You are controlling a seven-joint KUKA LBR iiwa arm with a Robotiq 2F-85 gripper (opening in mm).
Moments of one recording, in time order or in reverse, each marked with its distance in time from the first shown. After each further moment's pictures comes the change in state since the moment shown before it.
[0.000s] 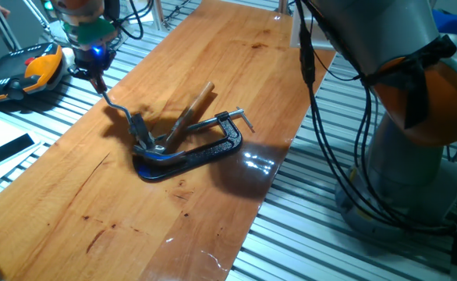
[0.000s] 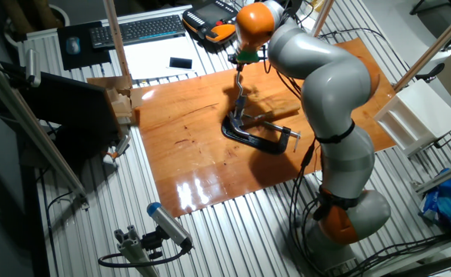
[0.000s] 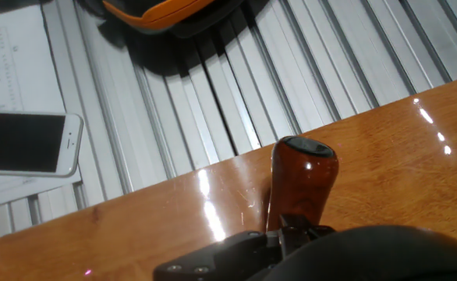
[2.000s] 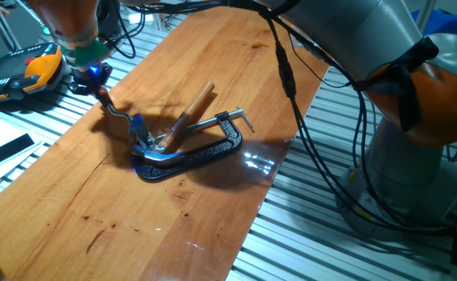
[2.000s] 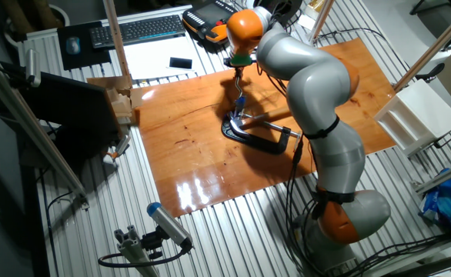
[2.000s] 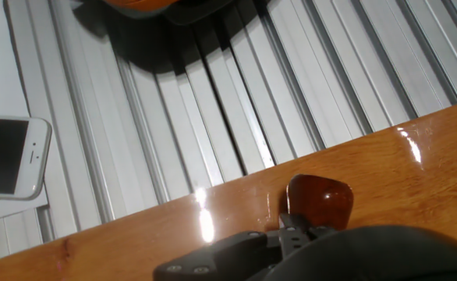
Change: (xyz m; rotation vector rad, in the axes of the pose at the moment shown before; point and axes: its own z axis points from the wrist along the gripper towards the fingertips) arm -0.012 0.011 0.071 0.005 0.046 -0.019
